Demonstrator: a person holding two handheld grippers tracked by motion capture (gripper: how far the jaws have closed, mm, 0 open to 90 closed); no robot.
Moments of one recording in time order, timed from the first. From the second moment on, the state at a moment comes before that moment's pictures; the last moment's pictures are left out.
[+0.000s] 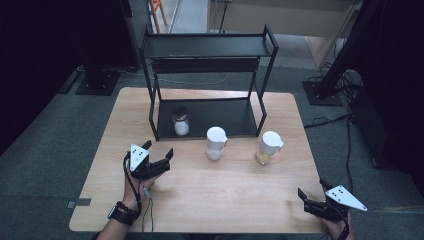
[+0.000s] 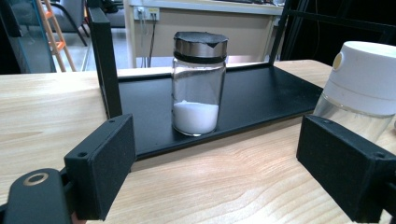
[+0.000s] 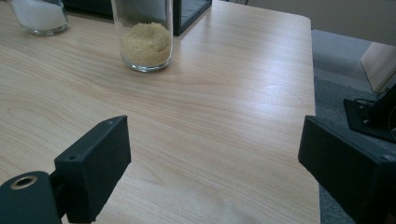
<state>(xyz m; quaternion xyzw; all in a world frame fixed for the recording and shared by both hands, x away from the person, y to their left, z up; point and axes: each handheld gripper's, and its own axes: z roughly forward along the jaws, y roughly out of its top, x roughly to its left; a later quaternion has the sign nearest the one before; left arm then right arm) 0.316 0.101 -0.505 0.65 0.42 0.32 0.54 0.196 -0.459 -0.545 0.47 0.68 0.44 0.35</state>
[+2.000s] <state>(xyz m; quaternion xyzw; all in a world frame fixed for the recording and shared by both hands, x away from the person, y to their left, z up) 0.256 0.182 -0.523 0.63 0.45 0.33 0.54 0.196 -0.458 -0.546 0.47 0.68 0.44 0.35</state>
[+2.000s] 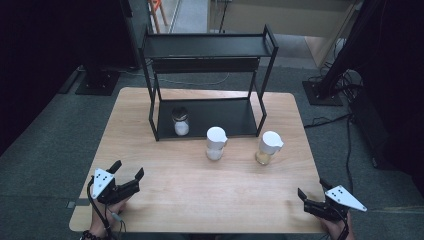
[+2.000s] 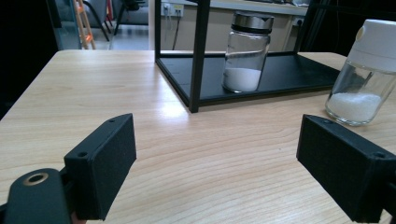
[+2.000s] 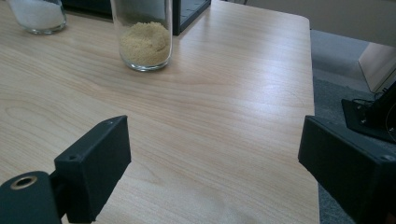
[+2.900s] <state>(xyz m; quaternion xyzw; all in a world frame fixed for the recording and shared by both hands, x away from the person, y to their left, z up) 0.237 0.213 -0.529 0.63 0.47 0.33 0.53 0.196 -0.457 -0.546 0.47 0.68 0.44 0.35</state>
